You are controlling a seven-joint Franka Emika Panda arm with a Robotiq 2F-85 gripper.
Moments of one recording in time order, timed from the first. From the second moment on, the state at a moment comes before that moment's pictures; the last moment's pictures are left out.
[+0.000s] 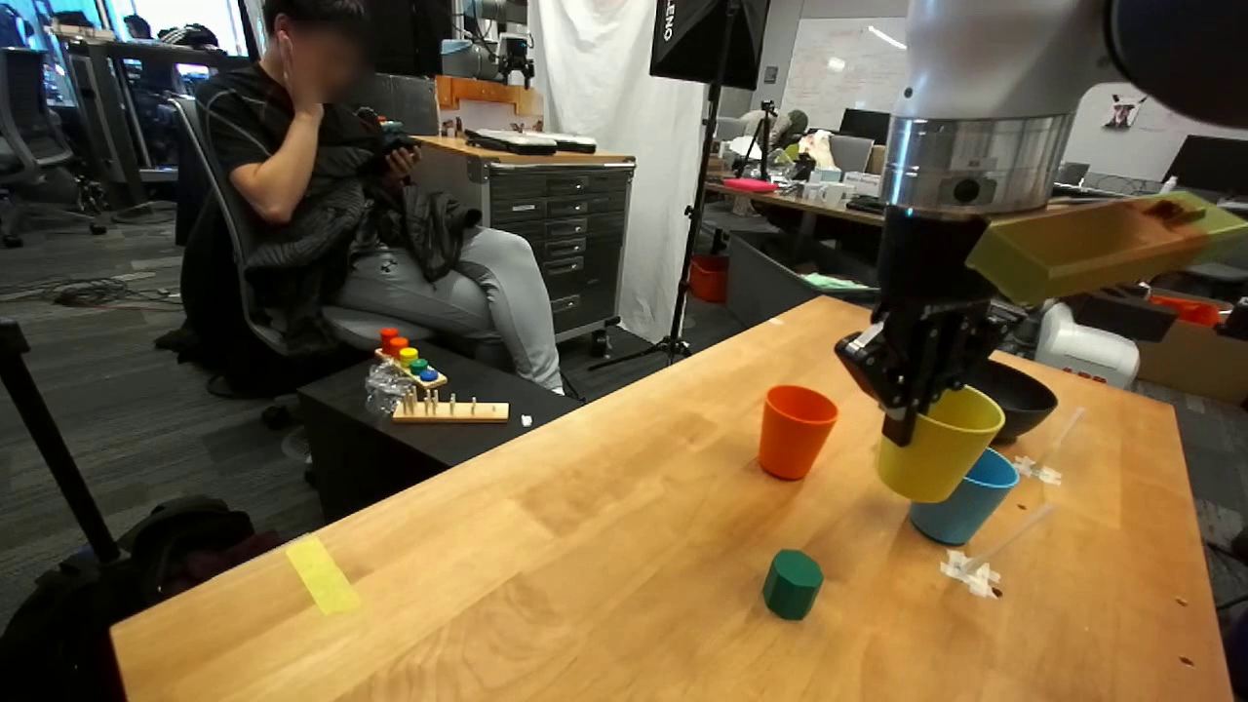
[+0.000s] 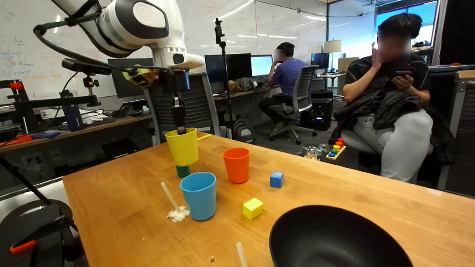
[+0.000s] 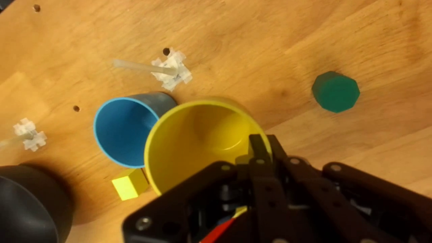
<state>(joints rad) 0.10 0.10 0.03 -2.25 -0.20 2.25 0.69</state>
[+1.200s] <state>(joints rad) -0.03 0.03 -0.05 -2.31 -0.20 2.23 0.71</state>
